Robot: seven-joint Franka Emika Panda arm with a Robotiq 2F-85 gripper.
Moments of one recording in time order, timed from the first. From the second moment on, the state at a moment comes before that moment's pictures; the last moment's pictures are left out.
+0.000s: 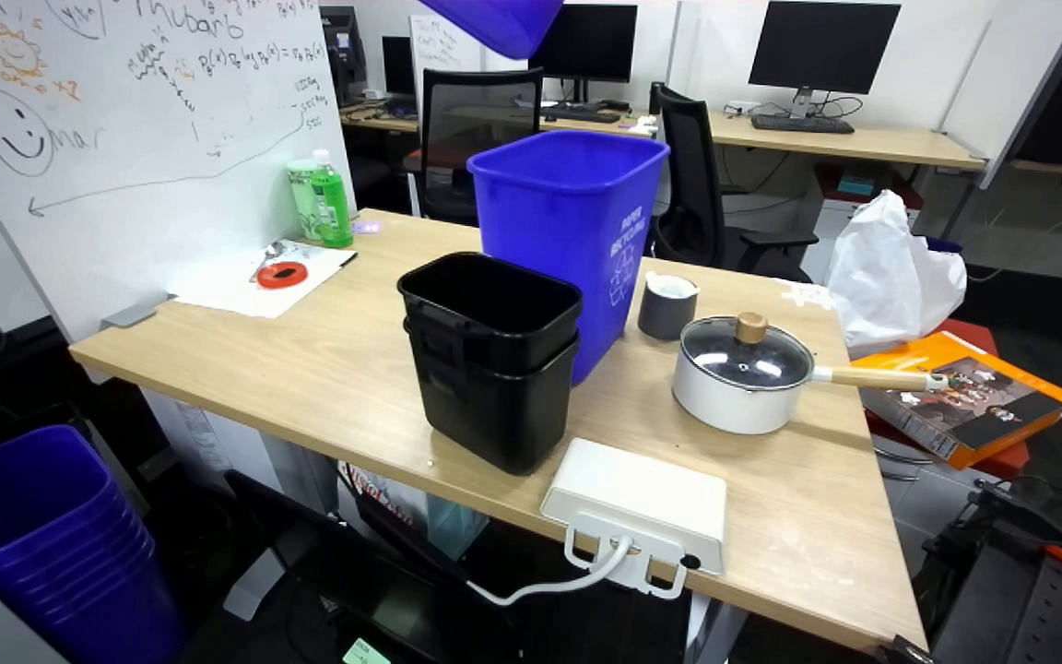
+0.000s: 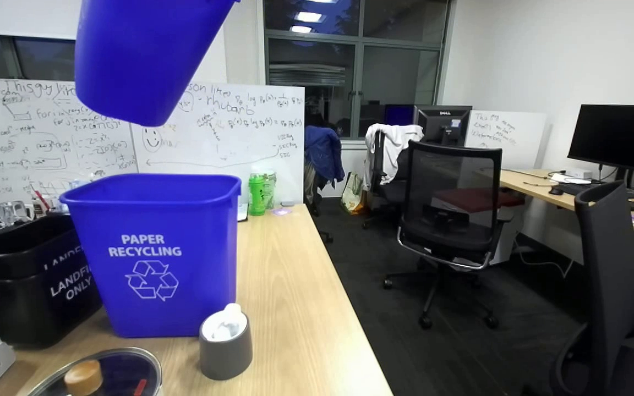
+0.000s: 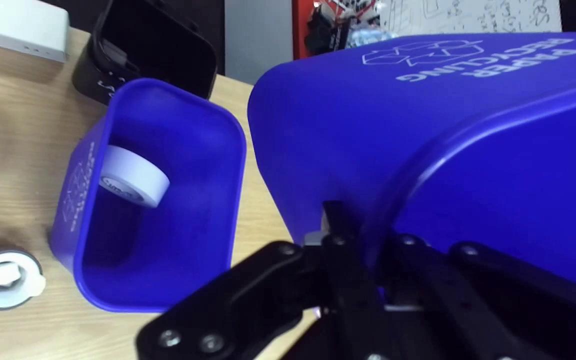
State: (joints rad) arm -0.44 0.72 0.28 -0.37 0.66 1.32 0.88
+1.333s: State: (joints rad) arm -0.48 0.72 0.26 -0.37 0.74 1.02 0.67
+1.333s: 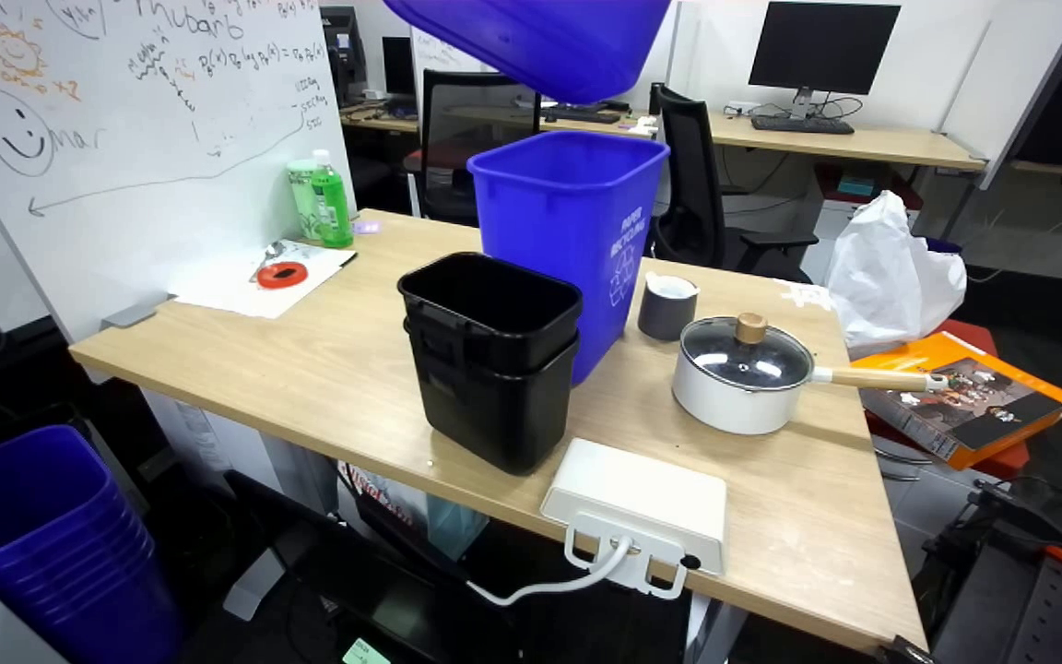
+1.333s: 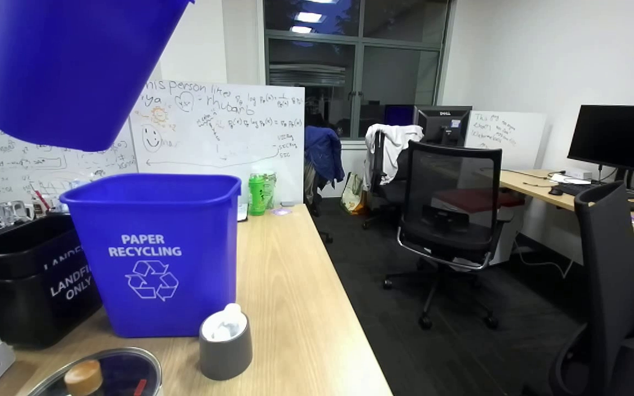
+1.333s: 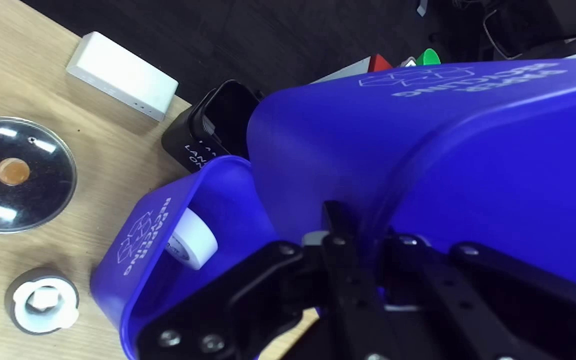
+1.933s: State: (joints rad) arm -0.48 0.72 0.21 -0.38 0.73 0.94 0.53
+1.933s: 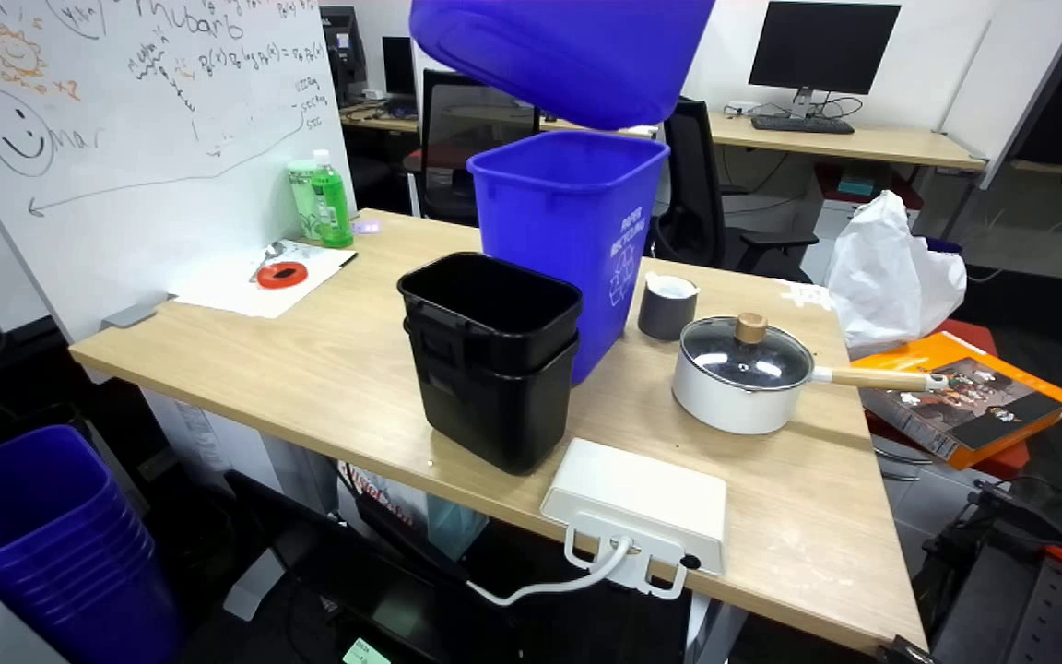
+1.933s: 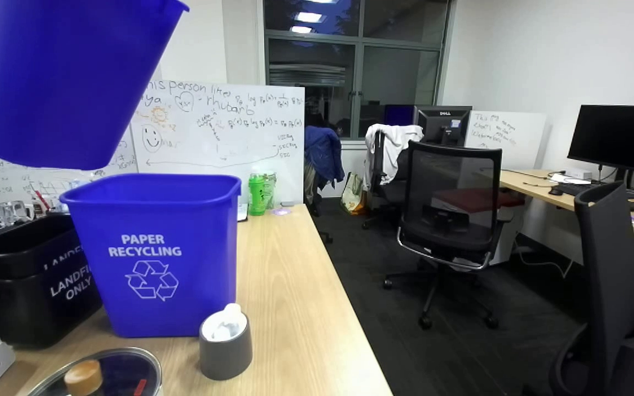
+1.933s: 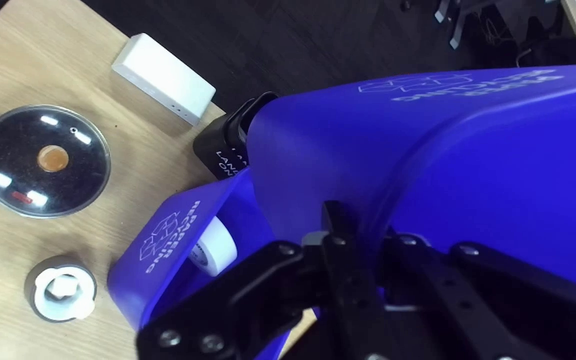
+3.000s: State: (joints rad) arm -0.44 0.75 0.20 -0.37 0.55 1.10 -0.26
